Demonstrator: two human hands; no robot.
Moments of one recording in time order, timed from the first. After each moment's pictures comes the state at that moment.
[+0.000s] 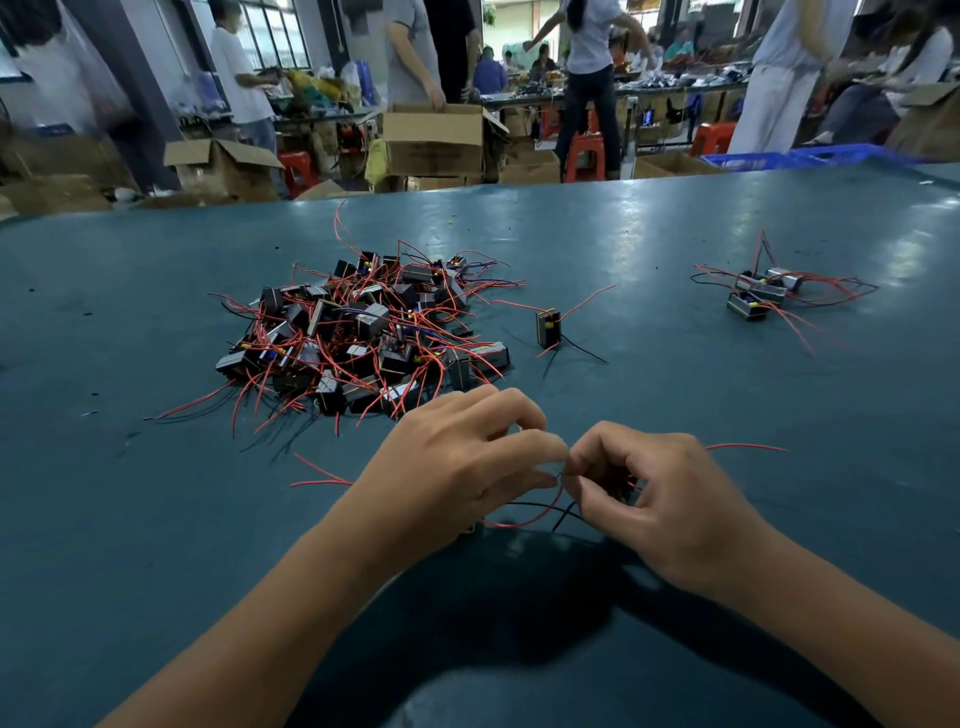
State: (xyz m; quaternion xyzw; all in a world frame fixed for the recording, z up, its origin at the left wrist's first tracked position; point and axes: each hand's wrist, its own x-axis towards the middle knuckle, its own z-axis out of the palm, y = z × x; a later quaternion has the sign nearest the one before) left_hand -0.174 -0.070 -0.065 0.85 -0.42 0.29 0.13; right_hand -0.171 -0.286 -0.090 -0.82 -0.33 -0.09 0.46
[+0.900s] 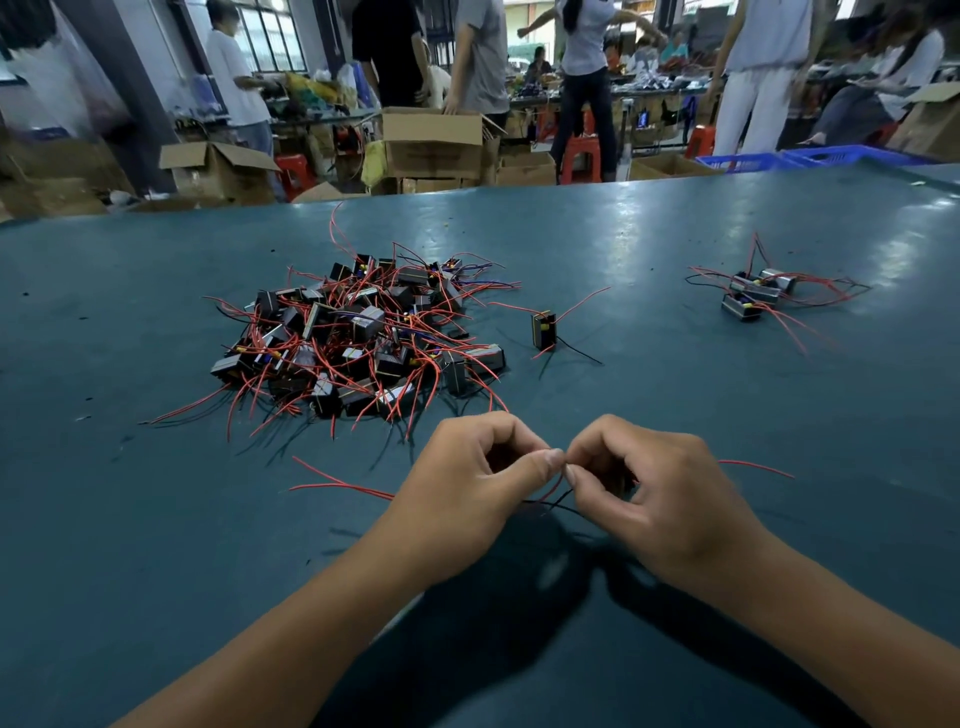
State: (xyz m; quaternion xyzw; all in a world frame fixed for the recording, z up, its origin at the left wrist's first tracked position) left_hand -0.181 -0.095 -0.084 0.82 -0.17 0.06 0.55; right_hand -0.173 -0.285 -0.090 -0.84 -0.31 -0.17 0.42
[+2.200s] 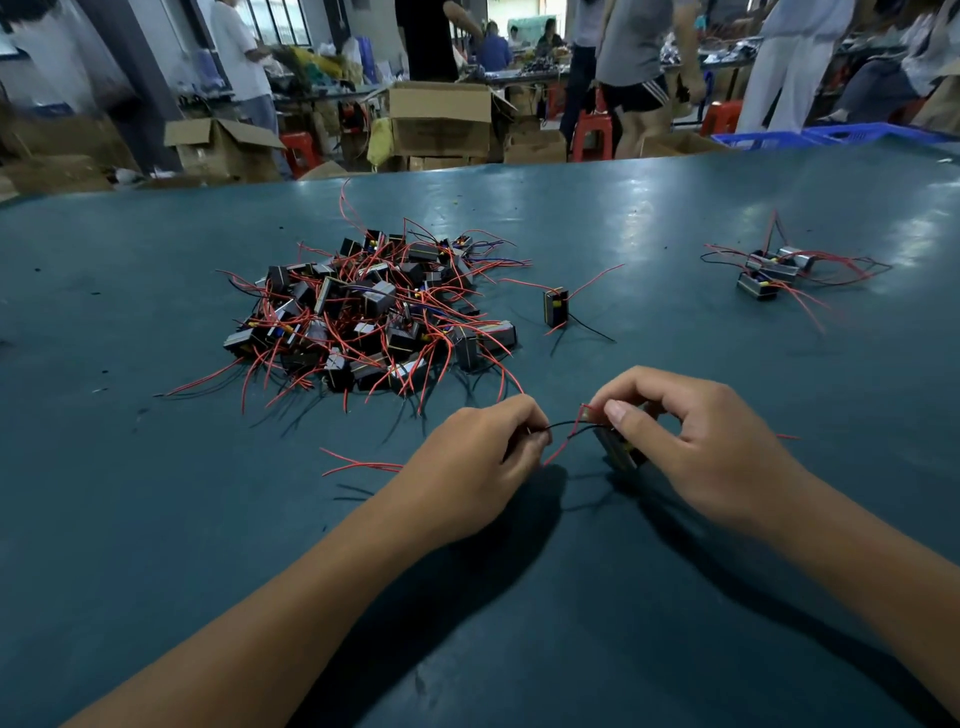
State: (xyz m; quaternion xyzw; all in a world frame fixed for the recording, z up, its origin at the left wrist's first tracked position) left_hand -0.169 -0.083 -0.098 0.92 -0.20 0.05 0.34; right_hand -0.158 -0.303 -0.082 -0.86 -0.26 -0.09 0.43
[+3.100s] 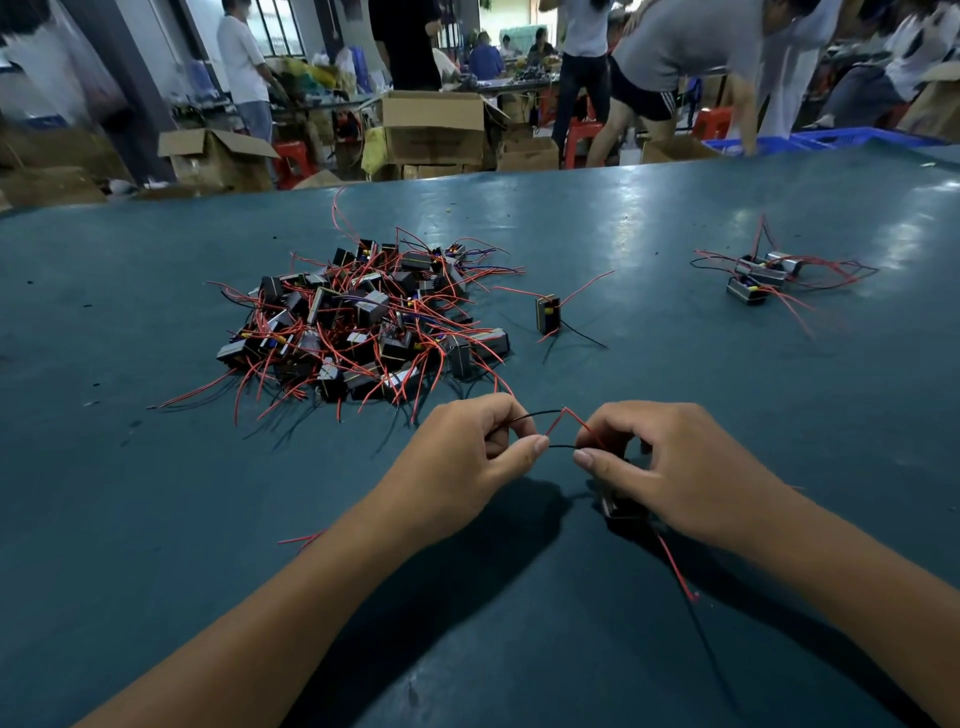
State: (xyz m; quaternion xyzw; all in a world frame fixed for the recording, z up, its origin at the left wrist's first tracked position) left_hand -0.164 -0.075 -0.099 0.87 -0.20 0.06 0.44; right_hand -0.158 -0.300 -0.088 -0.89 -0.29 -0.08 0.33
